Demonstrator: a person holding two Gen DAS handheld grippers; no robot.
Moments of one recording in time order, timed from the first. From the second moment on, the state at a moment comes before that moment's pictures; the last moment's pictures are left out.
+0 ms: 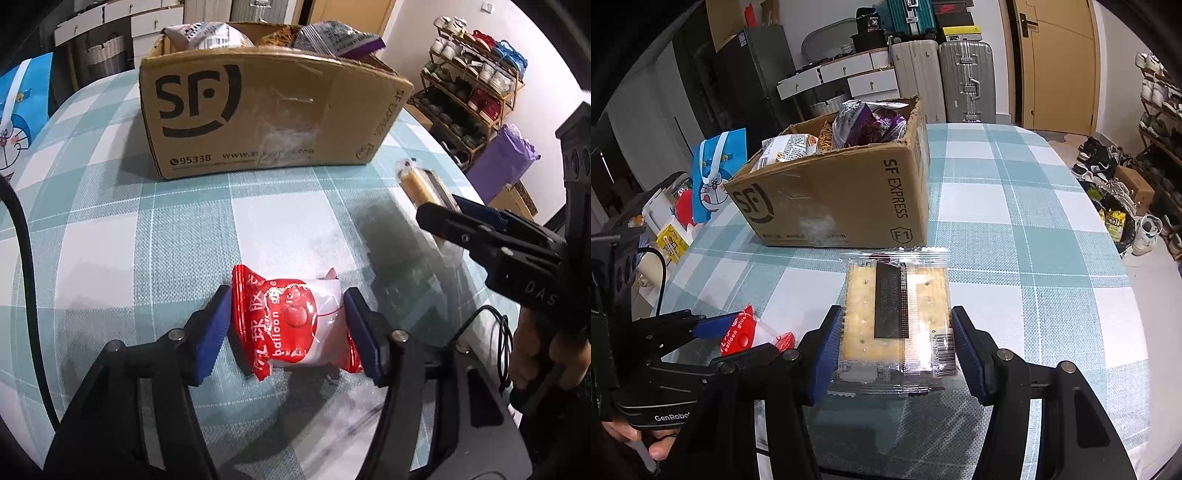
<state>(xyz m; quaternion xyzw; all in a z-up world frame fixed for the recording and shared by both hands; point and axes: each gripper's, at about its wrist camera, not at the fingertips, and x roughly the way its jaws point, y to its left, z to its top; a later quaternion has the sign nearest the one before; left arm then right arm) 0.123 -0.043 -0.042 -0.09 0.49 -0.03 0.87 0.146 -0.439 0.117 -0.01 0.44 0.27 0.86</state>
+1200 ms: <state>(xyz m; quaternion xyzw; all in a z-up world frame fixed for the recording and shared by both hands) 0.122 0.000 0.083 -0.10 0.34 -0.07 0.93 0.144 -0.421 0.181 -0.01 0.36 0.33 0.87</state>
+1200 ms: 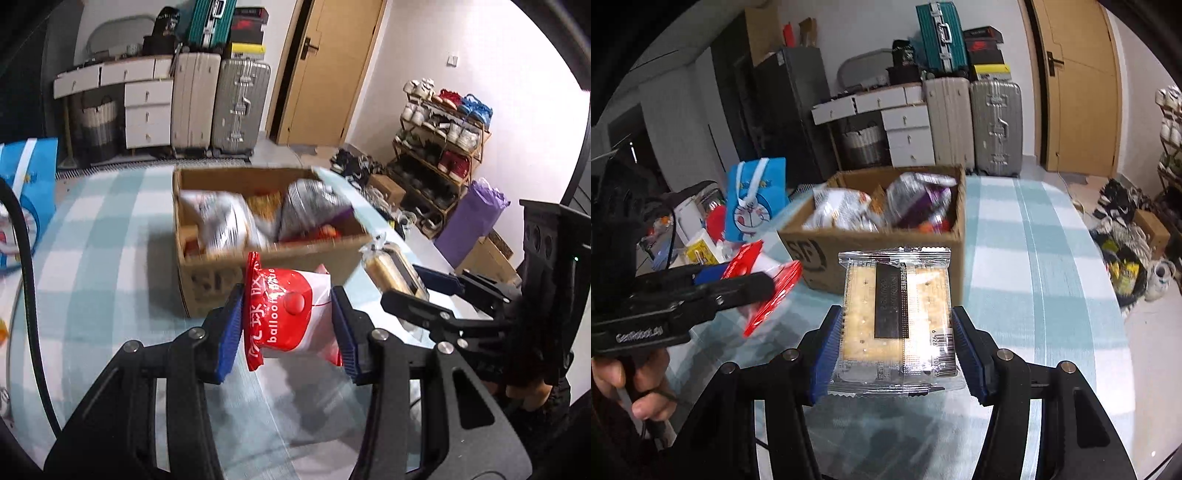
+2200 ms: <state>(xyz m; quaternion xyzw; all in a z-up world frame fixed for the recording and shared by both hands) 0.297 0.056 0.066 -0.11 0.35 -0.01 0.93 0.292 -0.342 0.210 -0.01 0.36 0.32 0.87</state>
